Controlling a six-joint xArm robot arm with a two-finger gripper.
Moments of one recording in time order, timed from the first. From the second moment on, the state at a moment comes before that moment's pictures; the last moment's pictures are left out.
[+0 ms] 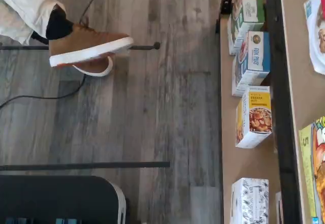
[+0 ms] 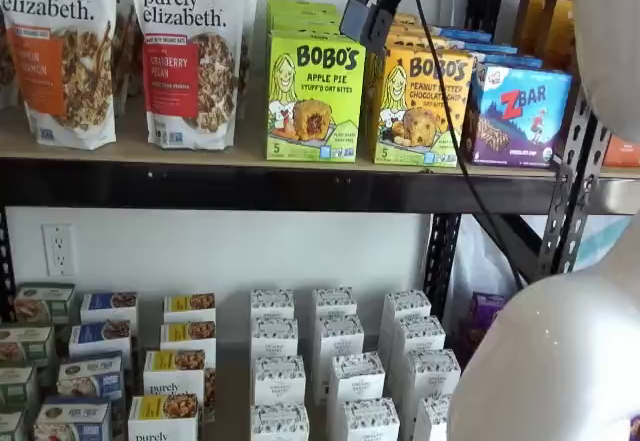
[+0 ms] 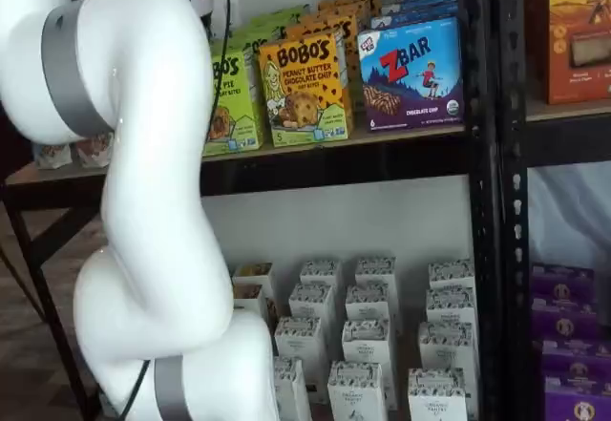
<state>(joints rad) 0.17 -0.31 -1.58 0.38 1.87 -1.29</state>
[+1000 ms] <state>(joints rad) 0.13 -0.36 -1.51 0.41 1.70 -1.32</state>
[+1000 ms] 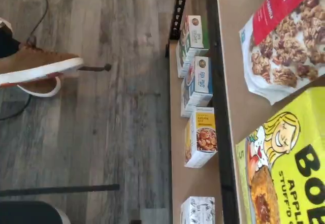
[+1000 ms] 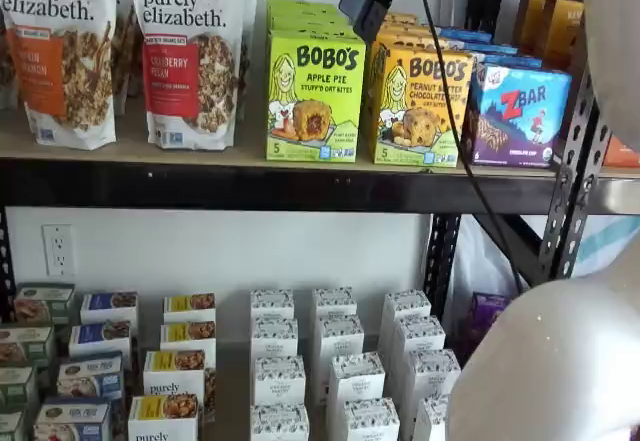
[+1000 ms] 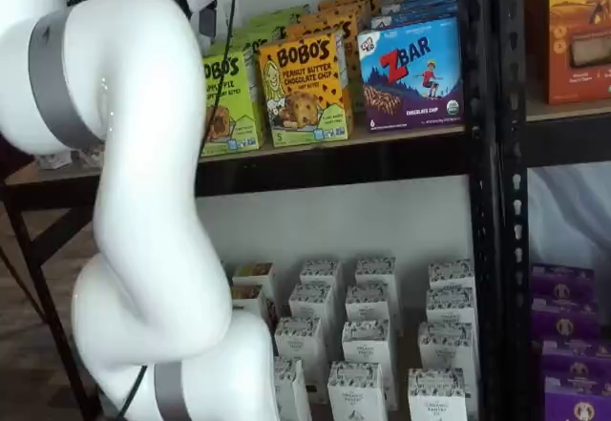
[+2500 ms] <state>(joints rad) 0.12 -0.26 -1.51 0.42 1.52 -1.37</state>
